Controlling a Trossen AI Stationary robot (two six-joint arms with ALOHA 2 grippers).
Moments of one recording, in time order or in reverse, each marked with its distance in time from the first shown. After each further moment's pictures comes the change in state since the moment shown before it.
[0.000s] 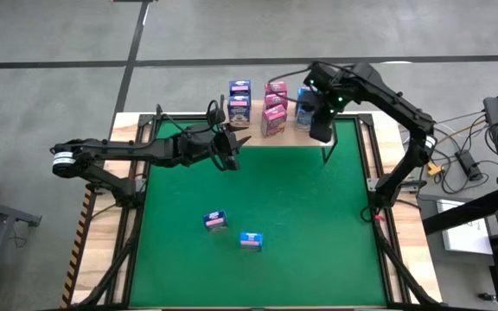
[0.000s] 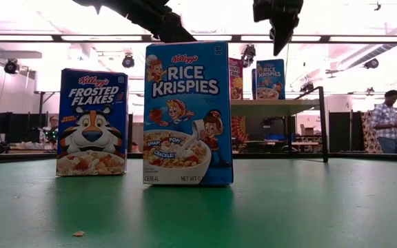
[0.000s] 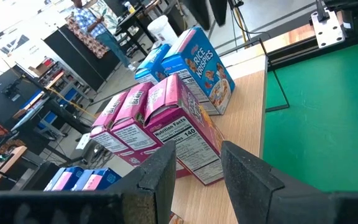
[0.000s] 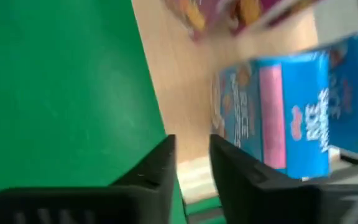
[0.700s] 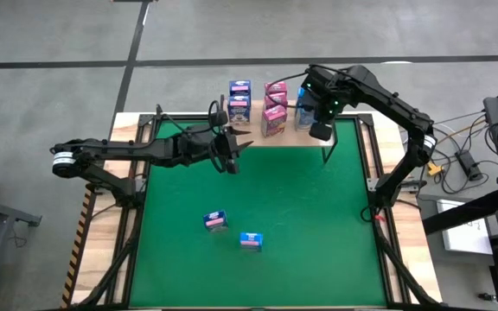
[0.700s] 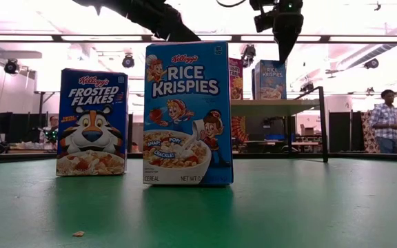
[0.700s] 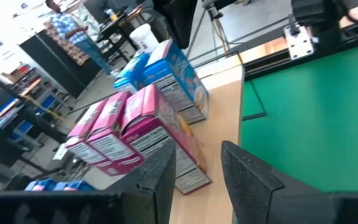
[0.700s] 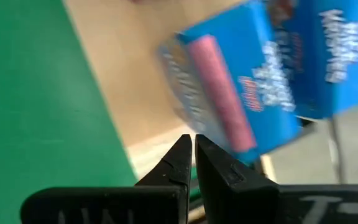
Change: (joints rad) left arm 0.000 0.000 0.000 -0.008 0.090 -0.026; right arm 0.000 0.000 -0.069 0.013 0.222 0.027
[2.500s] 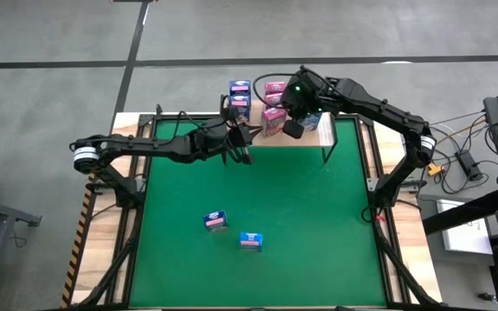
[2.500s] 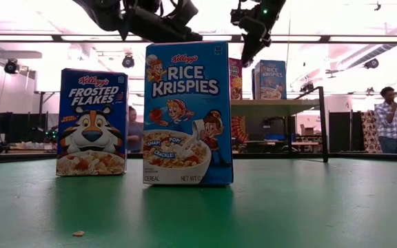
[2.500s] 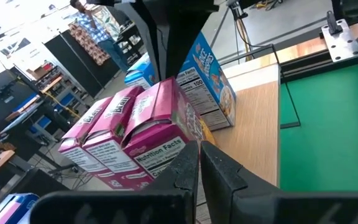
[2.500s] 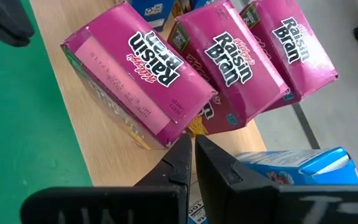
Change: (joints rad) left arm 0.078 0.197 0.035 0.232 0.012 0.010; right arm 0.084 -0.005 -0.126 0.494 -0.004 0.072
